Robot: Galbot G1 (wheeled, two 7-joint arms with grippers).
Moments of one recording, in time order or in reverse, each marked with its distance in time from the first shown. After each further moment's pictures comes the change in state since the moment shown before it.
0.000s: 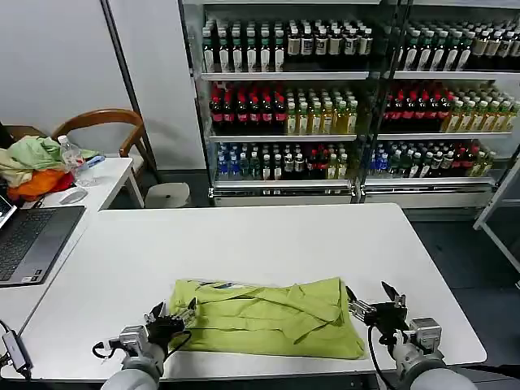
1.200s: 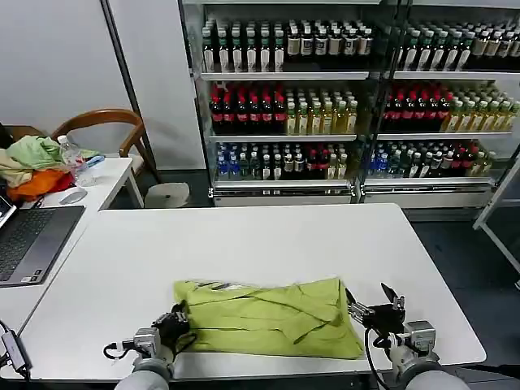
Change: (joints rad) left arm 0.000 -0.019 0.026 0.003 0.147 0.025 -0.035; right arm 0.010 0.013 -0.029 -0.023 -0.053 0.006 0.002
